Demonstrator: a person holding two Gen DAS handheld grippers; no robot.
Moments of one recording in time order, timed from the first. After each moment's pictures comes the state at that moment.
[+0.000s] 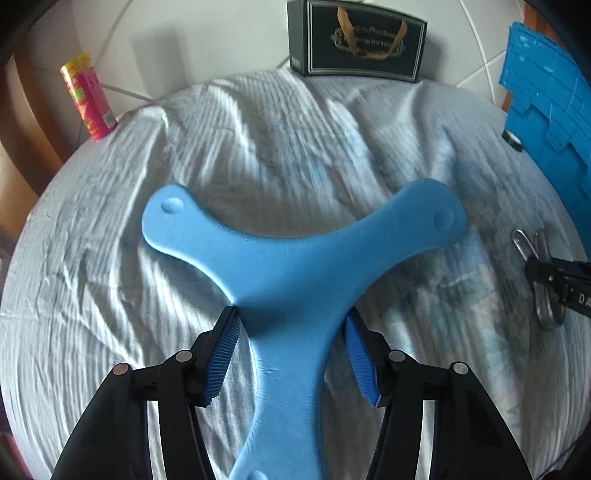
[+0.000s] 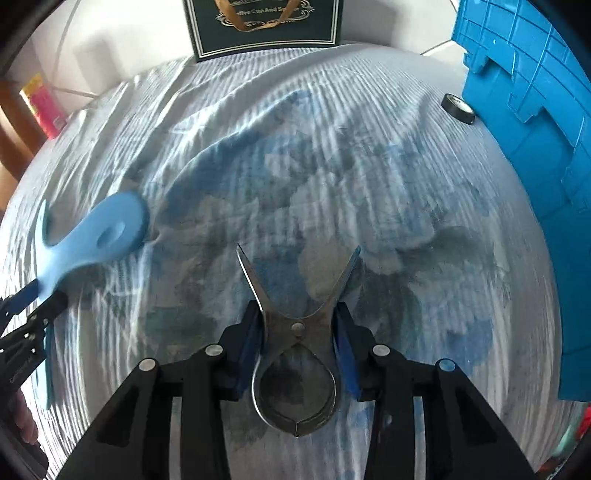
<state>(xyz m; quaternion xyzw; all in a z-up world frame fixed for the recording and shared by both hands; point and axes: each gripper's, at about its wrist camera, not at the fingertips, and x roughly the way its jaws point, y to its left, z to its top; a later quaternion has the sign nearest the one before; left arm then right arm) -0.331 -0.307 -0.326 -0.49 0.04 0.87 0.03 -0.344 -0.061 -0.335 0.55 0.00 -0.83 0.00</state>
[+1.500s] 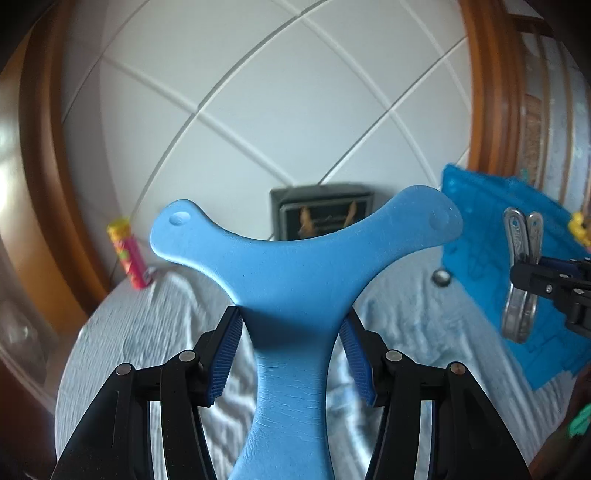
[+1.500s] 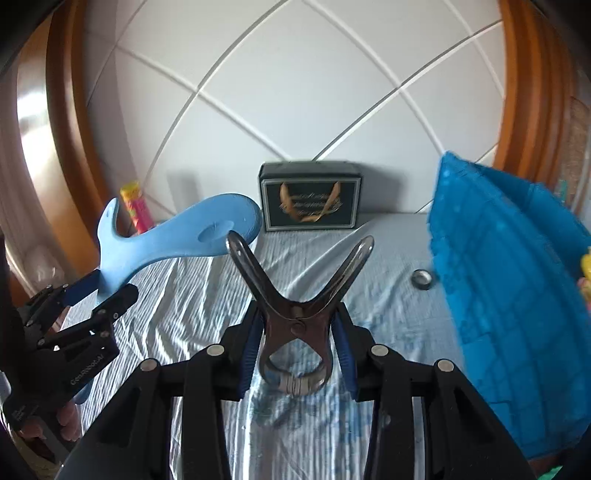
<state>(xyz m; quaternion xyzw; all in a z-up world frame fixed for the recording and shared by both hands) -0.261 -0.259 -0.067 -0.27 0.04 0.96 0.06 -0.247 -0.073 -0.055 0.34 0.01 -0.94 0.06</state>
